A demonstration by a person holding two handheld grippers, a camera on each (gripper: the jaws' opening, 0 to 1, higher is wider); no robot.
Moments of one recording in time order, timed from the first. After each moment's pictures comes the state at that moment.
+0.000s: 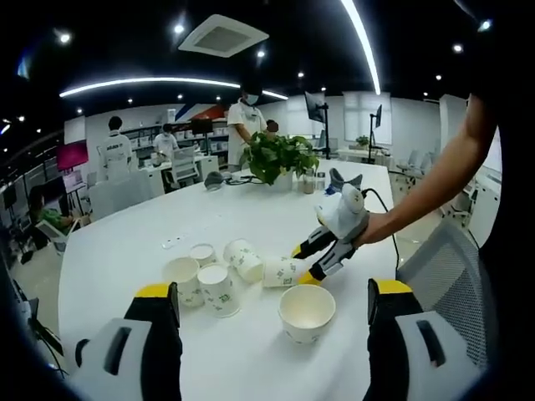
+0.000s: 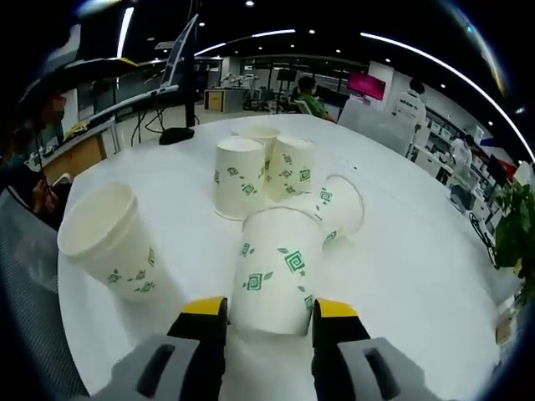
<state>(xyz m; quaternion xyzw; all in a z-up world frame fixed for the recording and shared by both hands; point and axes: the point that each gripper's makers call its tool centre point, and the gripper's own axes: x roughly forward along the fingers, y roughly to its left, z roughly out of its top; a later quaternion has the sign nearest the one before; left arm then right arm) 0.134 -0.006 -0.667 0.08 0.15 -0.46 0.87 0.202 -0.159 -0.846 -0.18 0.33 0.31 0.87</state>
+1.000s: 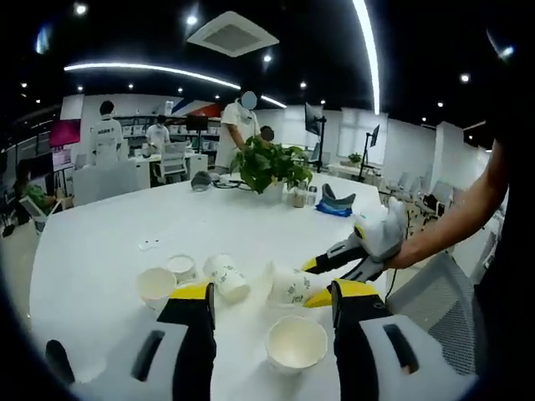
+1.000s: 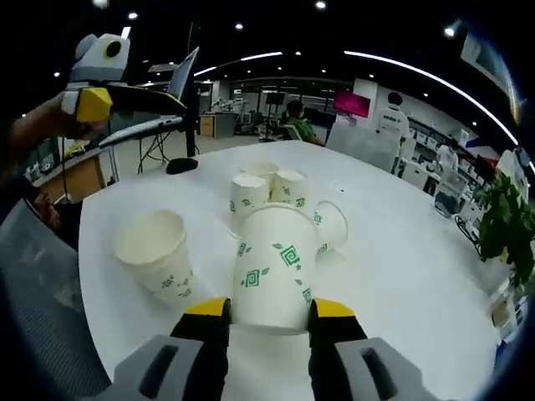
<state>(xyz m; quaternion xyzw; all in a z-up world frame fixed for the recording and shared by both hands) 0.159 -0.049 -0.660 0.02 0.16 -0.49 0.85 0.159 -0.162 -0.794 -0.15 0.27 0.30 0.90</state>
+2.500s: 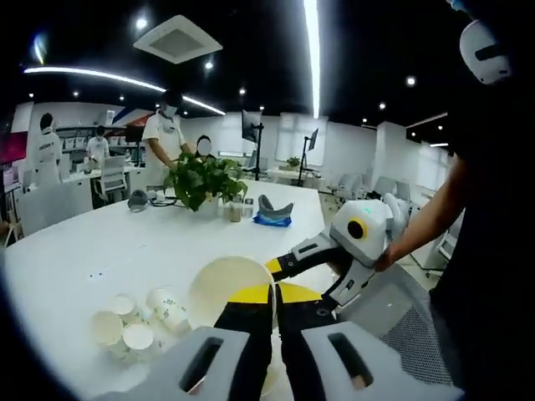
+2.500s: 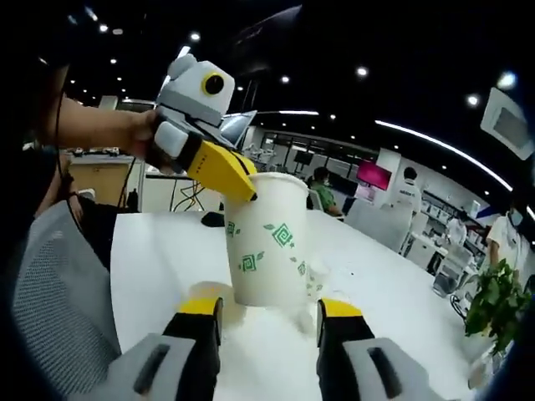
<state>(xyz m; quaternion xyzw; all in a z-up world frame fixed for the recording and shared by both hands) 0.112 -0.094 -0.622 0.02 0.14 -0.63 0.76 0.120 -0.115 -0.703 -0.20 0.11 0.37 0.90</state>
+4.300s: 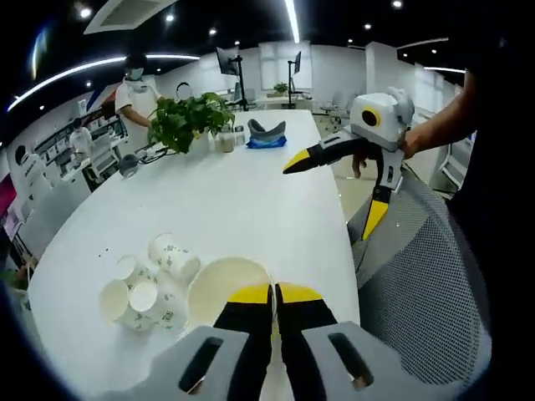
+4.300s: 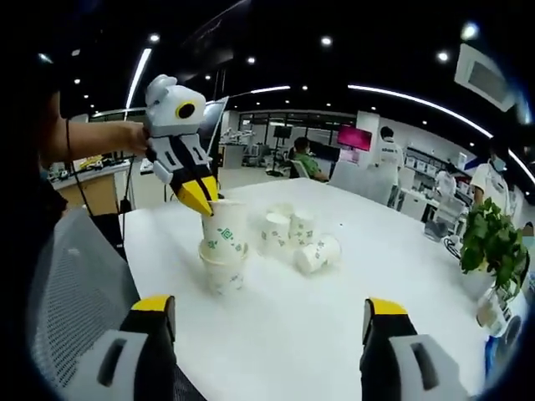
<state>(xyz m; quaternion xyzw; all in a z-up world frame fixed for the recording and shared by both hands) 0.103 -0.076 -0.706 0.21 0.23 -0.62 0.72 0.065 -0.181 -0.730 -0.14 0.20 0.33 0.91</state>
